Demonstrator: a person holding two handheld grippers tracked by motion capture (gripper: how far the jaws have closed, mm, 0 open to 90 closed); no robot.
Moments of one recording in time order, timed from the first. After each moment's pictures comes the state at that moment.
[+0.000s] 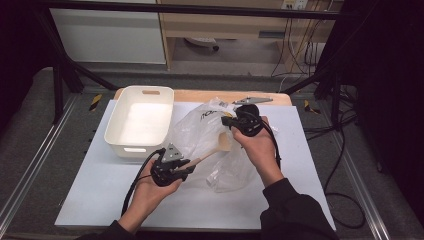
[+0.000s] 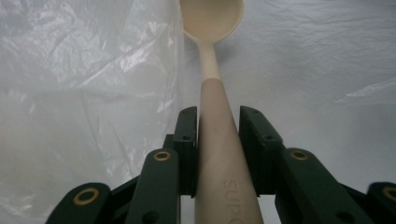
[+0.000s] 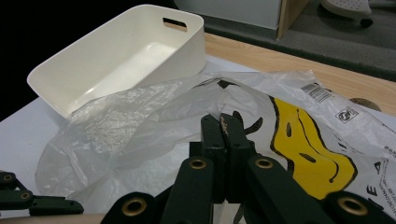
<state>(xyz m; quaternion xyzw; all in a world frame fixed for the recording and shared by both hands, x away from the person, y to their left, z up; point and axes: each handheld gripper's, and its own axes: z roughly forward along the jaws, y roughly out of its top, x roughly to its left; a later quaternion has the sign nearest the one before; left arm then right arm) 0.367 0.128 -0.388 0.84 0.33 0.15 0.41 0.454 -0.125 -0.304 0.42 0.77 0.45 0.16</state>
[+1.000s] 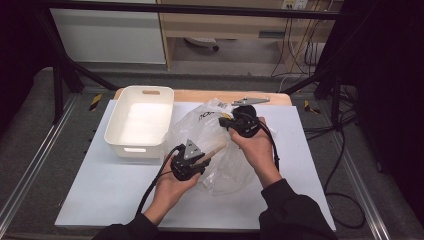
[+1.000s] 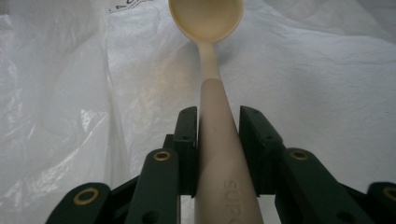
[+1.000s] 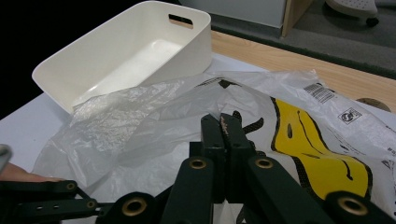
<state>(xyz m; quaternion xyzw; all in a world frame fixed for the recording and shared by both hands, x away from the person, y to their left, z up) 0.387 0.078 -0.402 0.82 0.33 0.18 0.42 0.452 -0.118 -0.306 0.42 0.77 0.45 0.15</state>
